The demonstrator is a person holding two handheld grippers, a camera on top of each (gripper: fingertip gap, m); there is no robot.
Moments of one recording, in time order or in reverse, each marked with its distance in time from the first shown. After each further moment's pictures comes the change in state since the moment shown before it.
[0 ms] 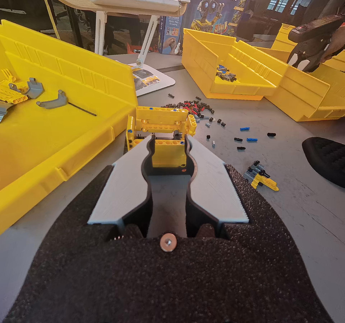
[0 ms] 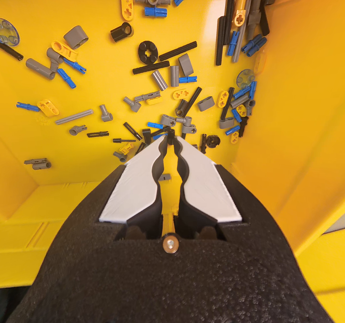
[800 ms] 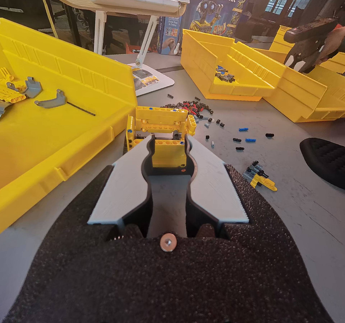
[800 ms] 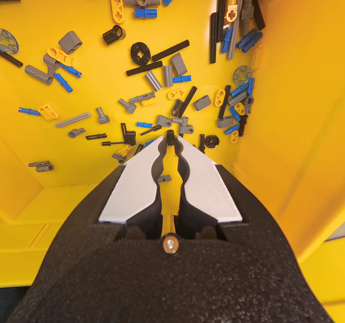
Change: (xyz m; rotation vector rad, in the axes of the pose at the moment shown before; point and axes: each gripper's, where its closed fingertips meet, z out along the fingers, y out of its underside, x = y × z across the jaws) left arm 0.000 0.000 0.000 0.002 0.008 -0.009; right arm 0.003 0.000 0.002 0.013 -0.034 0.042
